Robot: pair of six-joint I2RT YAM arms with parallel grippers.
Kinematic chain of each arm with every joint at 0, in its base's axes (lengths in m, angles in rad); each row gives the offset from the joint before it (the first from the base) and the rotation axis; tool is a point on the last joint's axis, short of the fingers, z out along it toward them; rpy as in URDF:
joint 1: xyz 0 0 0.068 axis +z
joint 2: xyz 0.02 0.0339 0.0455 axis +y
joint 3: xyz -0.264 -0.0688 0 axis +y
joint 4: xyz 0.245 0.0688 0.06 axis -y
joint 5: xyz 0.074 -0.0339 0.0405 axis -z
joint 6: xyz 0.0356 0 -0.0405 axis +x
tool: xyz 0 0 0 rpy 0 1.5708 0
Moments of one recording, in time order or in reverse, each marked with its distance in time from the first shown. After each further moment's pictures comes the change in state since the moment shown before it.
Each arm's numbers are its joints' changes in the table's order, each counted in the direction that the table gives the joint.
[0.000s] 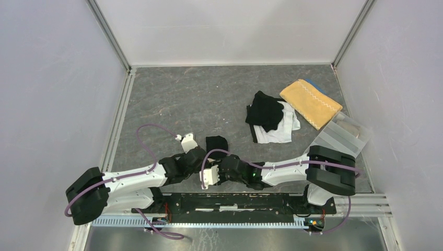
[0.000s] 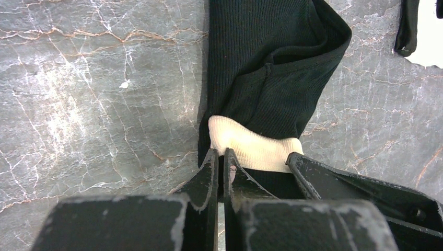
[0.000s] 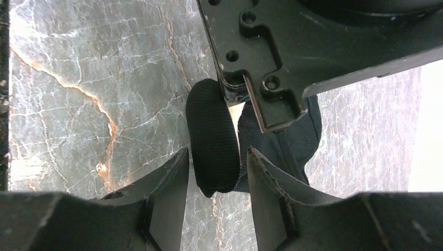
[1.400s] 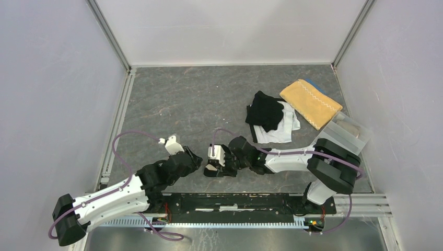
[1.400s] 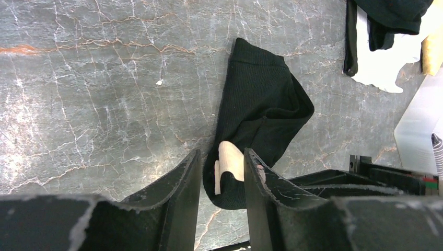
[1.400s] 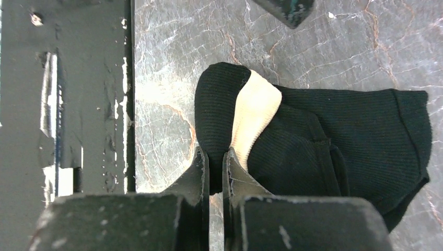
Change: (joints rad) left arm 0.005 -0.417 0.048 -0.234 -0.062 -0.041; right arm -0.219 -0.021 -0.007 -0.089 -0.560 0.463
